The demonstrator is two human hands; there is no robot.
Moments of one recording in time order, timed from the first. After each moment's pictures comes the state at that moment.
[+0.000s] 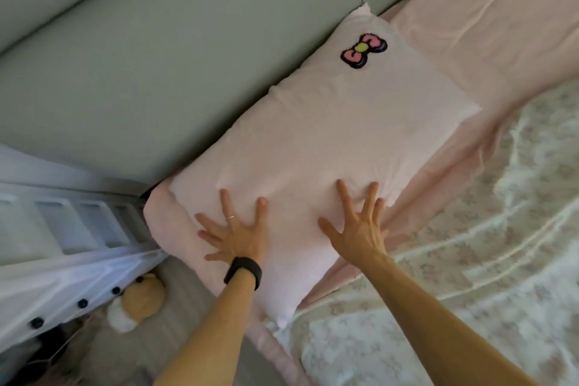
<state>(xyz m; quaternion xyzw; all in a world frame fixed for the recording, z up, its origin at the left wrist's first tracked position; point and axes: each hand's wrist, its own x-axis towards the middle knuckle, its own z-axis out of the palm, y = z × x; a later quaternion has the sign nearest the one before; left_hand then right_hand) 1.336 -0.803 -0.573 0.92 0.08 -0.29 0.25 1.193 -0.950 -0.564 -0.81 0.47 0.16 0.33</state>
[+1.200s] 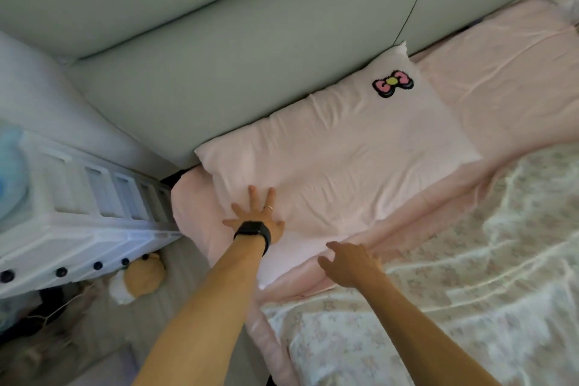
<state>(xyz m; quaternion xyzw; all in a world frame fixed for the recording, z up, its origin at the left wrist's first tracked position) 1.367 -0.798 -0.527 0.87 -0.19 -0.45 -0.09 1.194 -0.922 -0.492 -0.81 0.31 0.43 0.25</state>
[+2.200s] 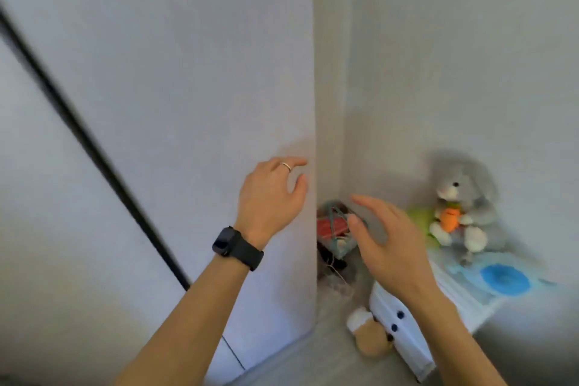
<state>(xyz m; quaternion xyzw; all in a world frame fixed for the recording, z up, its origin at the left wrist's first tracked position) 1.133 -0.209 -0.044 0.88 0.32 0.32 0.12 1.255 -0.379 -0.085 -0.76 -0.46 0.02 0.47</state>
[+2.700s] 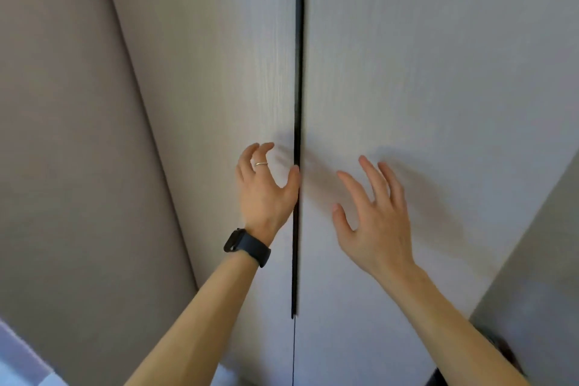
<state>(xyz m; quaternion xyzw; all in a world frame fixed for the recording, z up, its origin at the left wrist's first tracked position) 0.968 -0.165 0.019 0.53 0.63 0.56 0.00 1.154 -0.175 -0.001 -0.46 -0.76 -0.15 0.44</state>
